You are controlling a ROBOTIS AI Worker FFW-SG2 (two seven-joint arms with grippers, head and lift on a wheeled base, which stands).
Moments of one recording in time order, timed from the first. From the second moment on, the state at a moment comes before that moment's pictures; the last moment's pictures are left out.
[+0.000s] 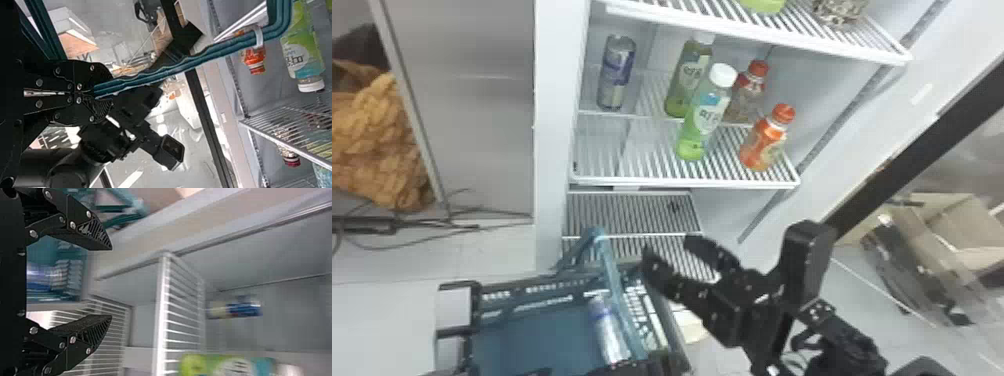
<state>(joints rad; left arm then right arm) 0.42 0.23 -0.25 -2.09 1.09 1.02 -0.59 0.75 -0.21 -0.11 -2.61 -0.33 0.74 0.20</state>
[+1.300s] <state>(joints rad) 0.41 0.26 -0.27 -2.16 1.09 1.09 -0.61 0.33 -0.23 0.05 -2.08 -0.33 0.09 0.14</state>
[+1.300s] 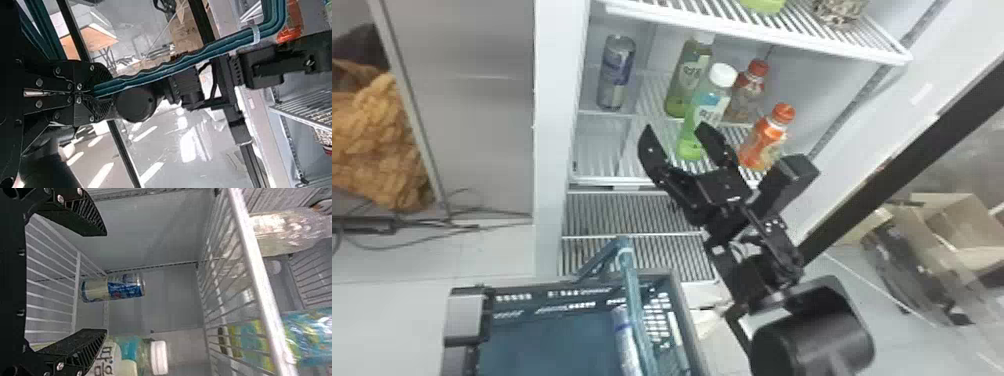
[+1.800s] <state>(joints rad) 0.41 0.26 -0.27 -2.16 1.09 1.09 -0.61 0.15 -0.24 0.13 -1.85 -0.33 0.04 0.14</state>
